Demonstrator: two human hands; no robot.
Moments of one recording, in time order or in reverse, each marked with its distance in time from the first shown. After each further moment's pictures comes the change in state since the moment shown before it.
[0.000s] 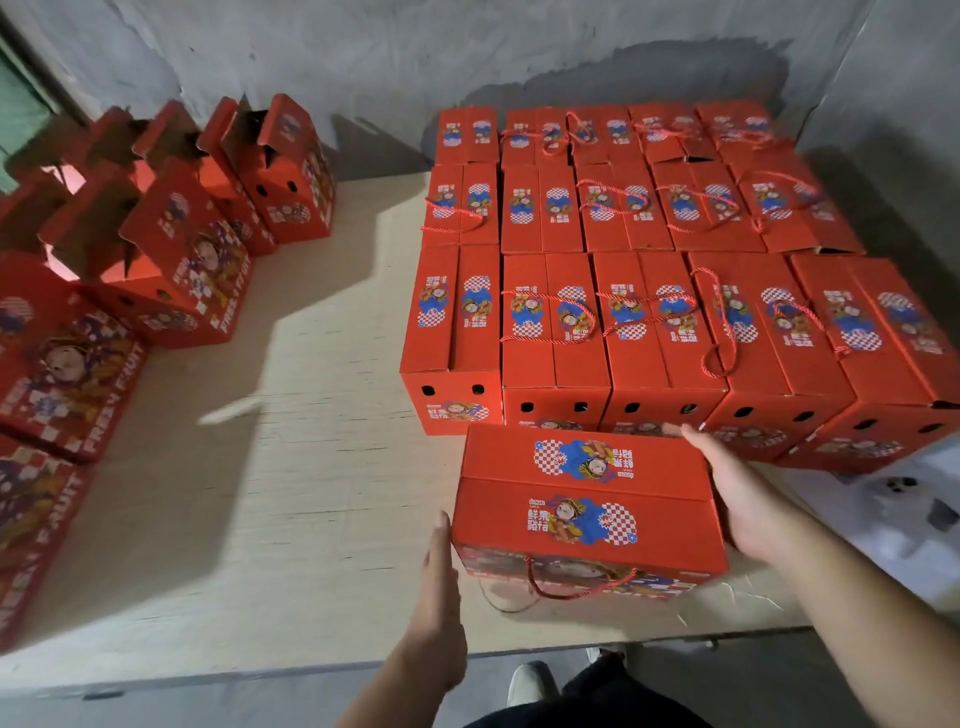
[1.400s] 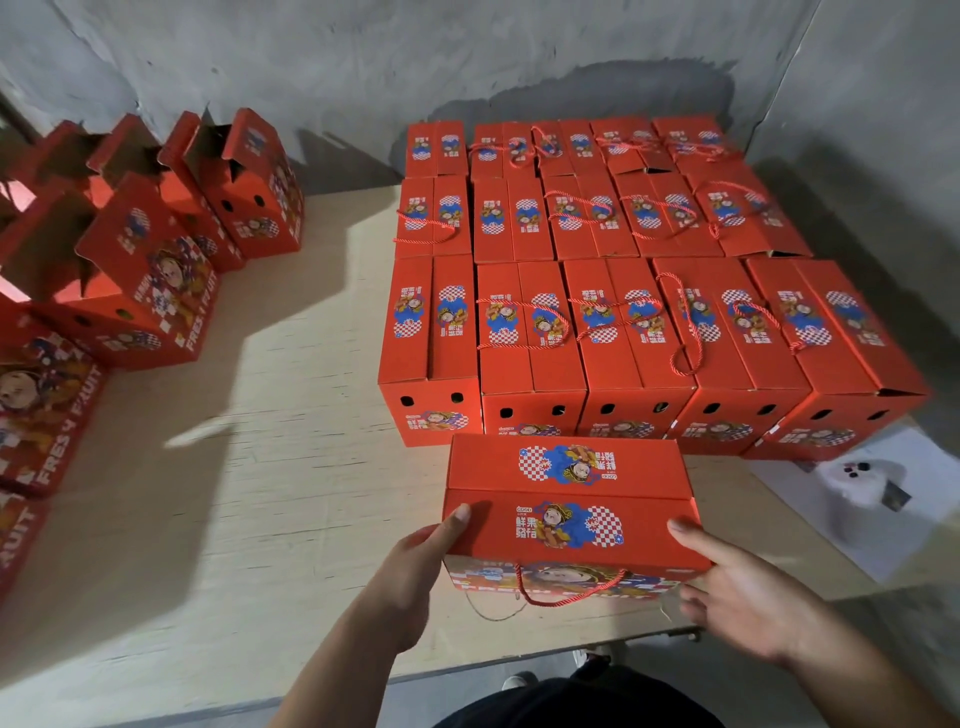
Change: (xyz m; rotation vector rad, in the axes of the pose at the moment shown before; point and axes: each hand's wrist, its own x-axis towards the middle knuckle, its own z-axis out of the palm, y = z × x) left_hand 0.009 0.045 -0.014 0.307 -0.230 0.022; right_hand -0.049 0.074 -0.019 0.293 -0.170 0.248
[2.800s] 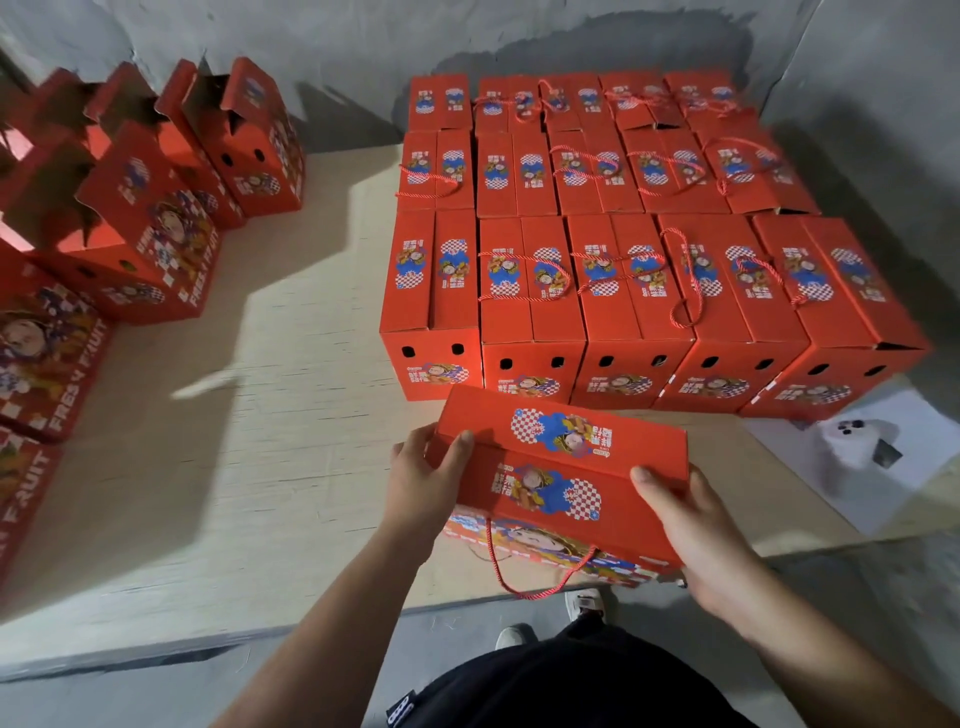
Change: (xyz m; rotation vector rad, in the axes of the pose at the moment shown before) left_hand 0.015 -0.001 0.012 0.145 0.360 0.417; right_hand 0.007 0.037 0.029 -0.308 0.220 -0.518
